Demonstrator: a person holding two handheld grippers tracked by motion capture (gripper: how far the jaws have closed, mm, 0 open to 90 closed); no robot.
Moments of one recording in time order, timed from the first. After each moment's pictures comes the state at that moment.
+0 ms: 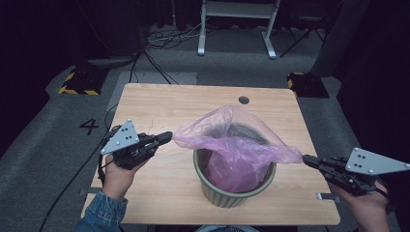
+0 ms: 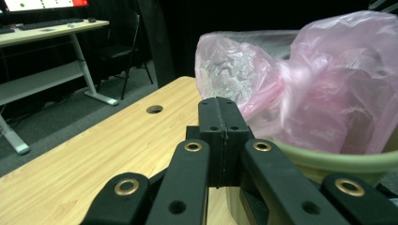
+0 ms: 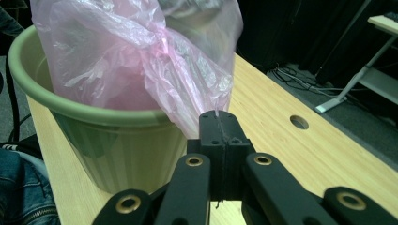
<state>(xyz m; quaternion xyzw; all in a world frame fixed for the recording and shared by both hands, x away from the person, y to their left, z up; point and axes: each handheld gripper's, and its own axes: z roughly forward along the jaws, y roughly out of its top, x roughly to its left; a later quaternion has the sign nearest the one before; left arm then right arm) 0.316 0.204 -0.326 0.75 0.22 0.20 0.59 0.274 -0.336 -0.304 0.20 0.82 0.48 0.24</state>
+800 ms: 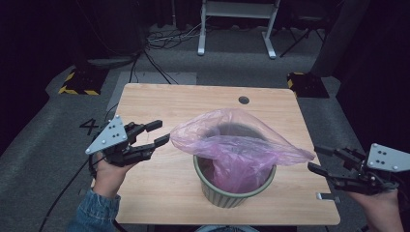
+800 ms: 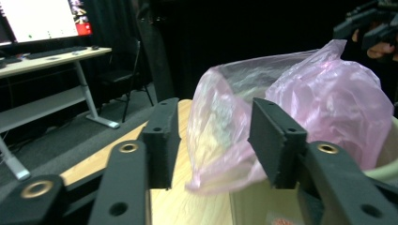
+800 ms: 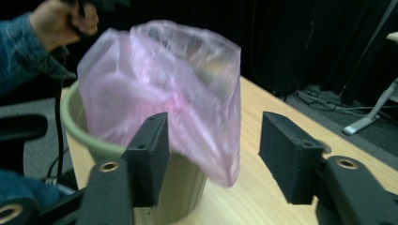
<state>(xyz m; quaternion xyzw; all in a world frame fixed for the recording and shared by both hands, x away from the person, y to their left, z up) 0.319 0.206 -0.307 0.74 0.19 0.21 0.62 0.273 -0.349 -0.285 0.20 0.79 0.55 0.20</state>
